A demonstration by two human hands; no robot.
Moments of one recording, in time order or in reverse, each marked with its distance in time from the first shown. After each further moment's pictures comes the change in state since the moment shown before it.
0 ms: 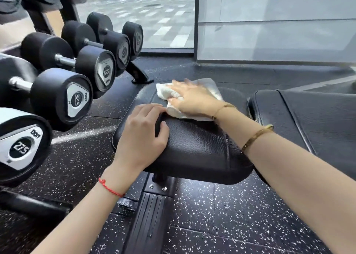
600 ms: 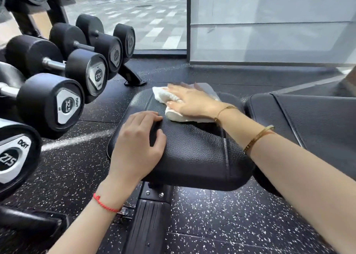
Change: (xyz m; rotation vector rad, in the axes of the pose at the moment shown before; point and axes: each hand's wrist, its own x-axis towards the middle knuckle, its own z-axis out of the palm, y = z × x) left_hand -0.002 -0.001 -0.002 -0.053 0.008 -0.034; right_hand 0.007 0.012 -0.006 -0.011 -0.042 -0.029
